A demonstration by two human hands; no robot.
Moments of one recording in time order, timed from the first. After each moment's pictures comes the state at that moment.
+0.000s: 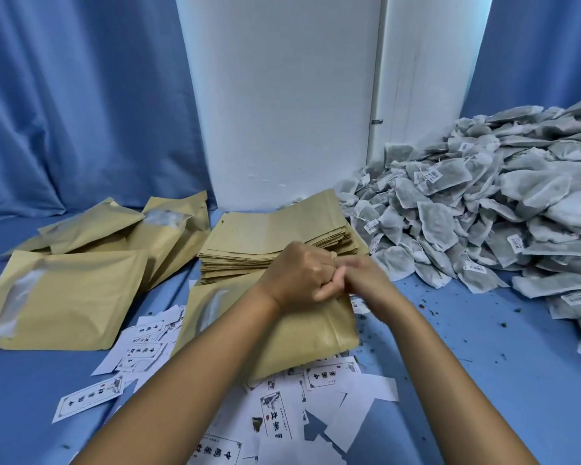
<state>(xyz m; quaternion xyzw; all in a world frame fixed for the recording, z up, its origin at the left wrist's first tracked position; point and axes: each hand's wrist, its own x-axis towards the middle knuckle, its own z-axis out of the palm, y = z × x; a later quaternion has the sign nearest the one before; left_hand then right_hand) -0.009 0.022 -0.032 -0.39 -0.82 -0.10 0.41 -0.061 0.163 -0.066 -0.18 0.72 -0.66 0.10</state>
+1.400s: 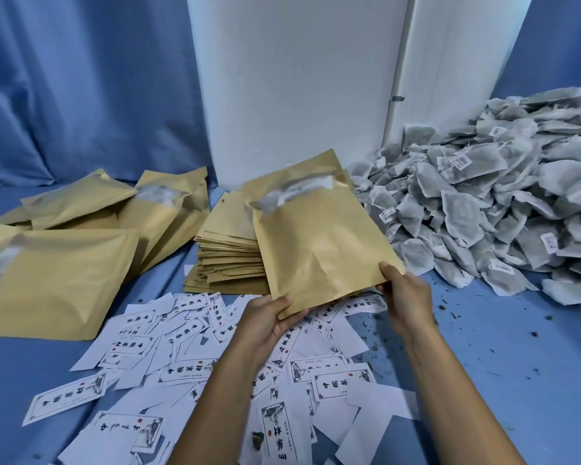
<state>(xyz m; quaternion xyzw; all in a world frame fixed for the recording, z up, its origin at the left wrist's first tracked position) -0.006 -0.021 -0.146 0.20 -0.42 -0.89 0.05 -0.102 0.167 -0.126 0.09 0.56 -0.82 0.00</state>
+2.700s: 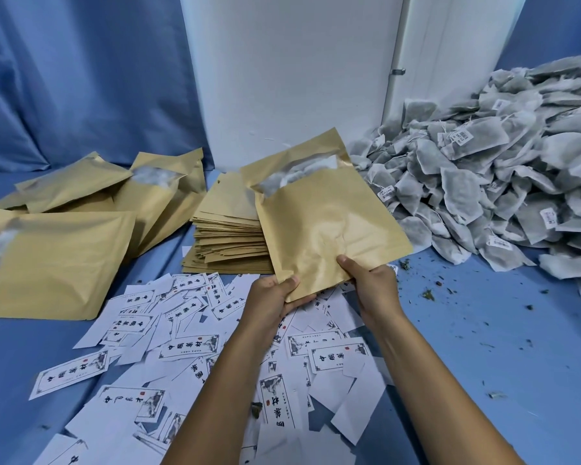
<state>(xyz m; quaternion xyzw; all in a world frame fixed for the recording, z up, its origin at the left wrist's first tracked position) -0.004 -0.003 -0.144 0.17 -0.50 -0.84 0.09 -0.077 0.140 -0.145 0.01 0.64 -0.77 0.05</state>
